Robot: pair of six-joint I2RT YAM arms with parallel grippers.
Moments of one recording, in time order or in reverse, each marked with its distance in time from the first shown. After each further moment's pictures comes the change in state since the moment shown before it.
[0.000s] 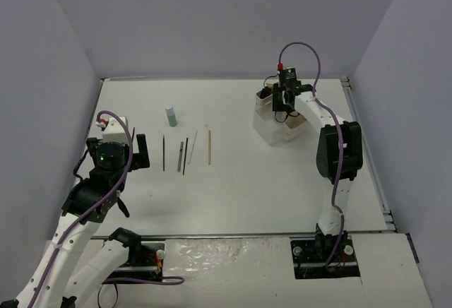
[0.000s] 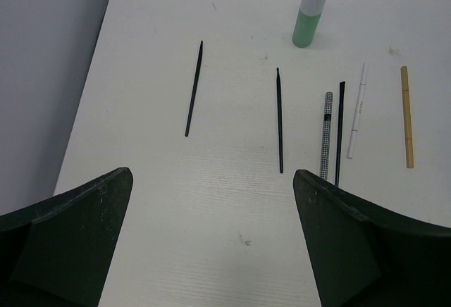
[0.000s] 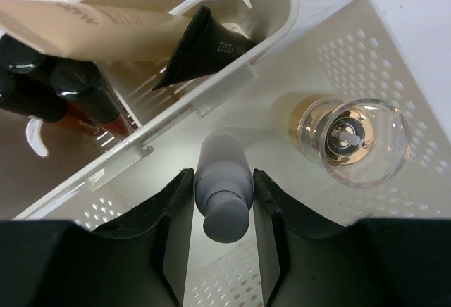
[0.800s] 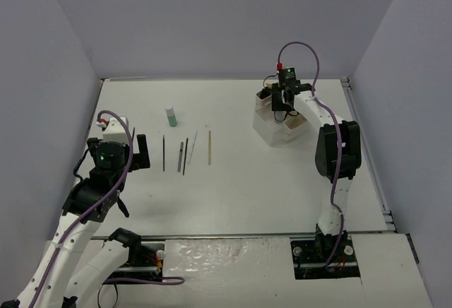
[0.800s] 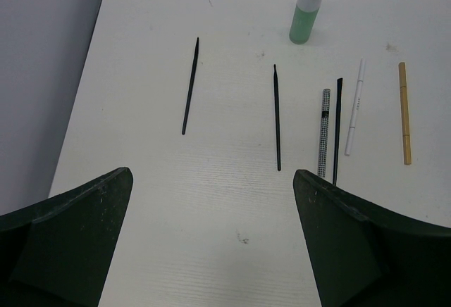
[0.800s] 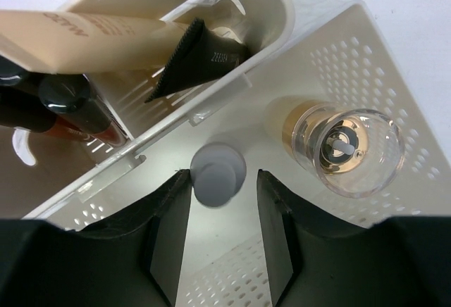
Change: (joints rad) left arm 0.014 0.005 -0.003 0.000 0.025 0.000; right arm 0.000 0.023 0.027 -0.016 0.020 -0.019
